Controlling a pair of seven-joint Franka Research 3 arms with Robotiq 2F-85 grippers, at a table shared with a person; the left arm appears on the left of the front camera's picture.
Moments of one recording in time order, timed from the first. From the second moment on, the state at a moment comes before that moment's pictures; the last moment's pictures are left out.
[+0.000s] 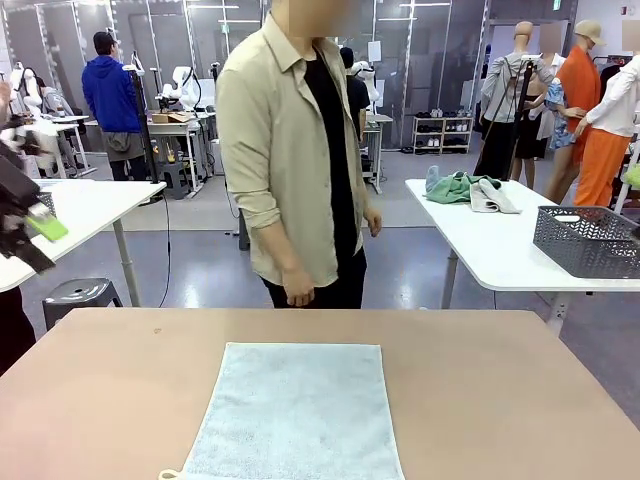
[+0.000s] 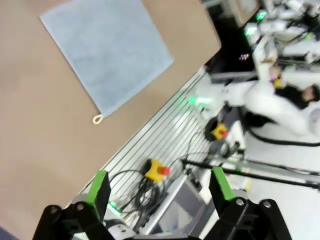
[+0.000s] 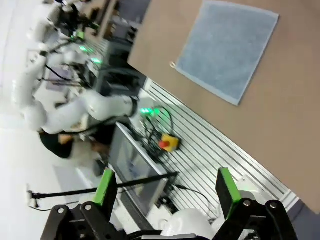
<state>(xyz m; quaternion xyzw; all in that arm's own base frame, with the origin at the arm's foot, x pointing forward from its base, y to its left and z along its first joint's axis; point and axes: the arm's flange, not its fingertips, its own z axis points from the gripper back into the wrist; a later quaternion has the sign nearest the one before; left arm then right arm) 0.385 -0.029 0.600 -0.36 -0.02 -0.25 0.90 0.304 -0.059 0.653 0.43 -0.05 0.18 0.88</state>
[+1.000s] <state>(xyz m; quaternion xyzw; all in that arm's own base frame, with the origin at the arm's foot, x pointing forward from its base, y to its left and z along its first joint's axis) 0.321 -0.142 0.535 -0.20 0.10 -0.63 0.74 0.277 0.140 0.562 0.13 -0.04 0.47 0.87</state>
